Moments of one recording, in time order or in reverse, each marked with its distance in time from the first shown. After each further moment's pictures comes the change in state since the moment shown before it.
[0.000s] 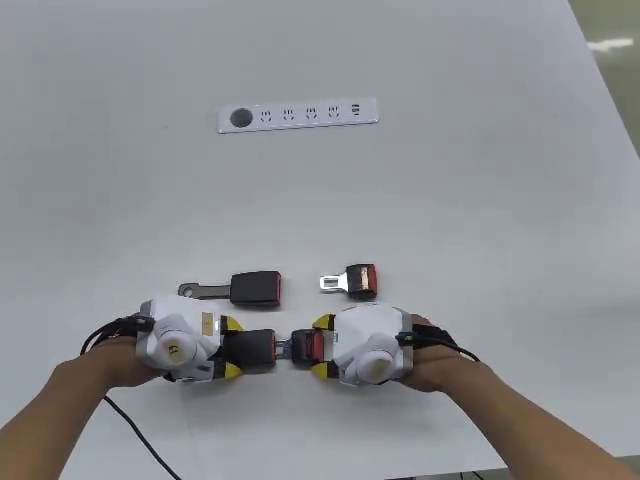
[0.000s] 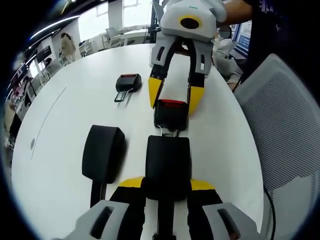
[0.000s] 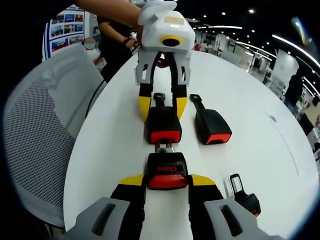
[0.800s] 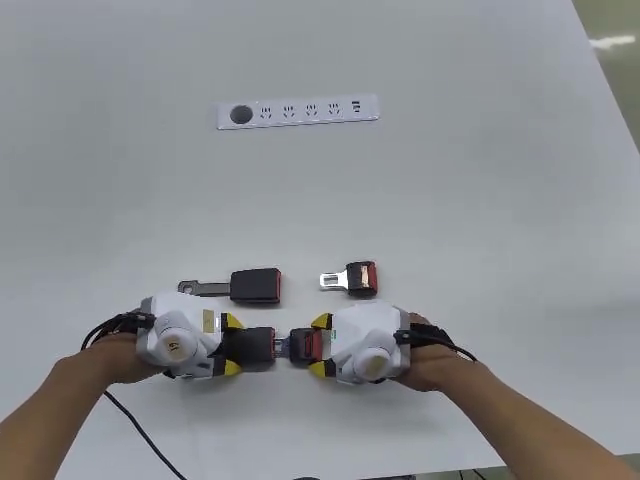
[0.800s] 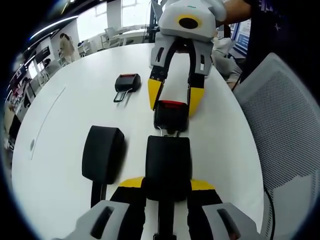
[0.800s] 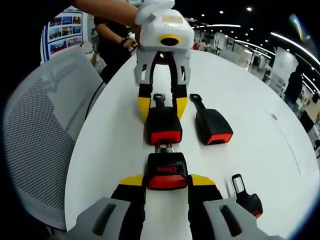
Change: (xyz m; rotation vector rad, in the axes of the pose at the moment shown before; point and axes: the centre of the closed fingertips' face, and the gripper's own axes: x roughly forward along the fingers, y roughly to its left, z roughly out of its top) left arm 0.001 0.001 -0.003 0.008 0.006 -0.005; right arm -0.002 0.002 0.005 0.014 0.003 0.006
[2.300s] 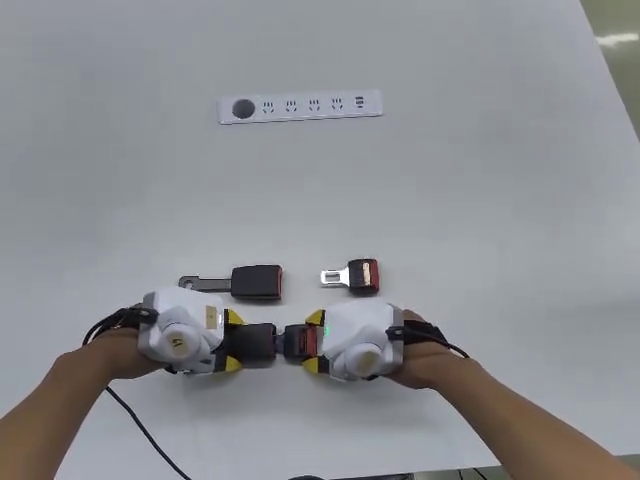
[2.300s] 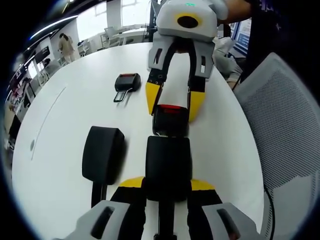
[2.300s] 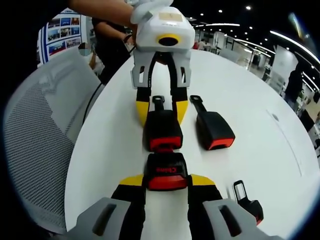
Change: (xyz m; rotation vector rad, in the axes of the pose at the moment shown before) left arm 0.000 0.000 0.001 0.003 0.010 0.002; right arm 0.015 -0.001 0.008 0.005 0.002 0.001
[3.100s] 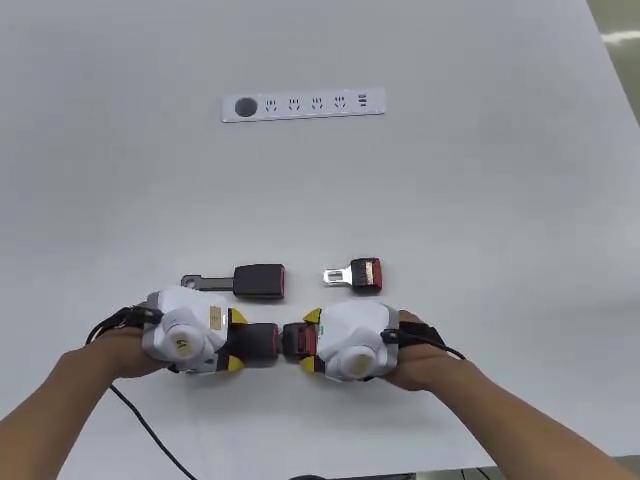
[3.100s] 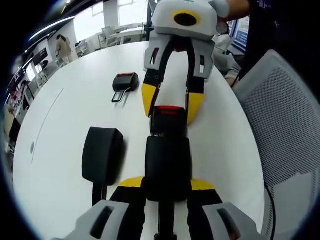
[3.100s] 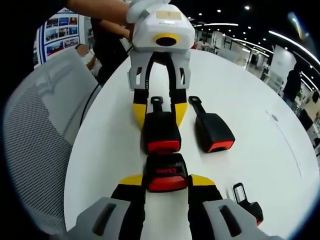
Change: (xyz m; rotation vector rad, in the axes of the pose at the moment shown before) left arm -0.001 -0.002 -0.002 0.023 0.012 -0.003; right arm 0.015 -0.013 -0.008 0.015 0.005 -0.016
